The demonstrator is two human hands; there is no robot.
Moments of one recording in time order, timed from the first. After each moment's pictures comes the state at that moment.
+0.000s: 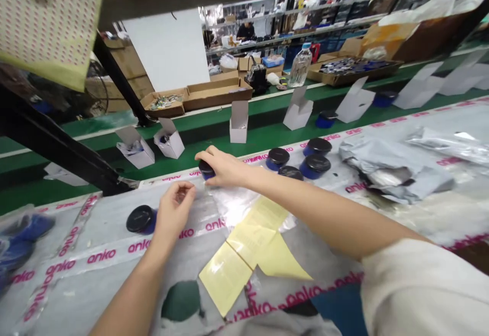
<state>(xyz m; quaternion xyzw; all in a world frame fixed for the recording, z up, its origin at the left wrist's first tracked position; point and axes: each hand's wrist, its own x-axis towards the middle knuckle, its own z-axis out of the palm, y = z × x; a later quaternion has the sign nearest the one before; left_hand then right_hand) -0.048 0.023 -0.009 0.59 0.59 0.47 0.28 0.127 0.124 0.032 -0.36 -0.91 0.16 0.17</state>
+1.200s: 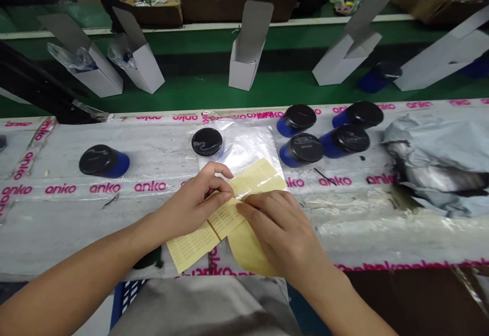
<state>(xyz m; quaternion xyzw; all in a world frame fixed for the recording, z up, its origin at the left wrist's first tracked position) 0.024 -0.021 -0.006 0.67 0.45 0.27 0.52 0.242 -0.042 -0.018 -0.35 -0.87 0.12 0.31</state>
